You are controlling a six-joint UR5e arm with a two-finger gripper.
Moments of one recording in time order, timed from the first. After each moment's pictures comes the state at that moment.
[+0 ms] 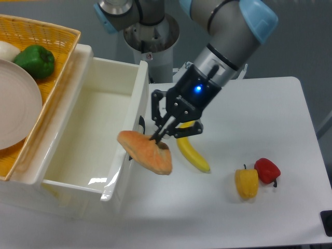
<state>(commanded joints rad) 2.55 -1.80 -1.39 -1.41 0.68 0.90</state>
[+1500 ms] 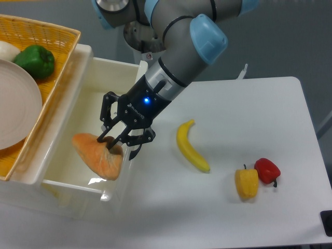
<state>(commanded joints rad) 2.44 -1.81 -1.43 -1.39 0.68 0.87</state>
